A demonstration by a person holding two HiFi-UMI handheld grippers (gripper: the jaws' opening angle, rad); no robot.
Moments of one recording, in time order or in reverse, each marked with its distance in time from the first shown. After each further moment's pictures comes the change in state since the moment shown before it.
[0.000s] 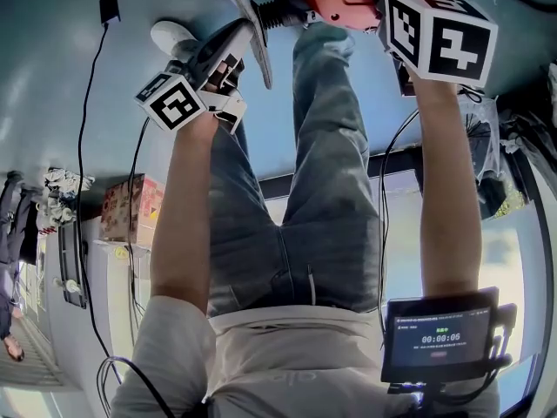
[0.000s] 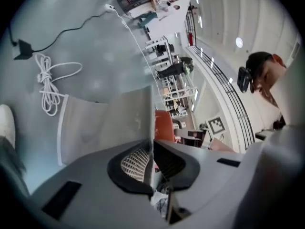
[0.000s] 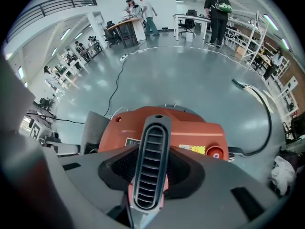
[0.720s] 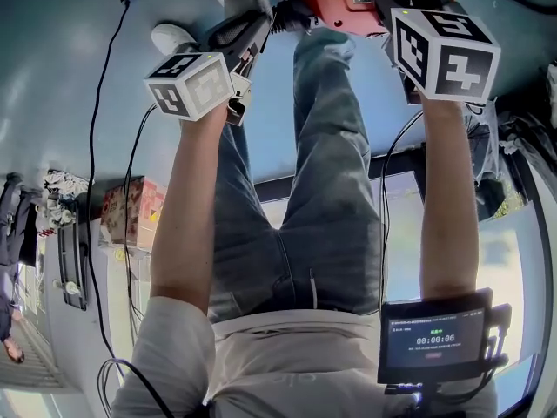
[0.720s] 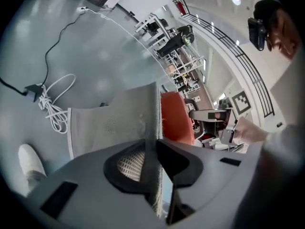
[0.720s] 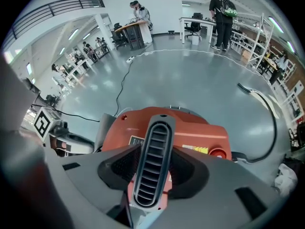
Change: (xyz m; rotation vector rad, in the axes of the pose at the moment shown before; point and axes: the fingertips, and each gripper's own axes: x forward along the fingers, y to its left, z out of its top) left arm 0.024 0.017 0.000 0.222 0.225 0.228; right arm 0.001 0.011 -0.001 -0.055 -0.021 0.045
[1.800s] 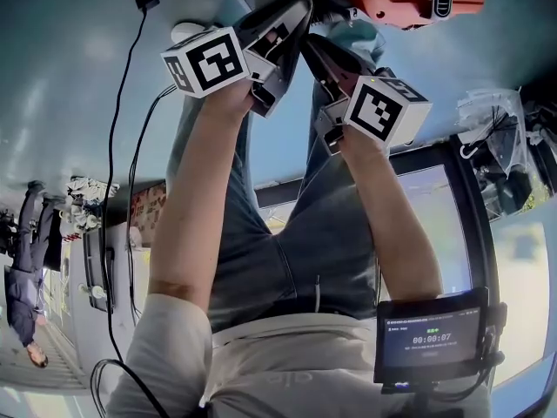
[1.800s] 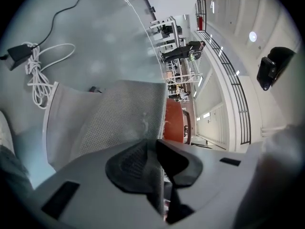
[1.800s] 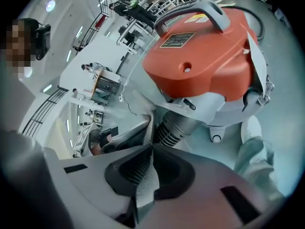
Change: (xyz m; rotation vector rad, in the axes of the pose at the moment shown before) left arm 0.011 -0.003 0.017 -0.226 -0.015 -0.265; right arm 0.045 0.178 -0.081 0.836 -0.223 0.416
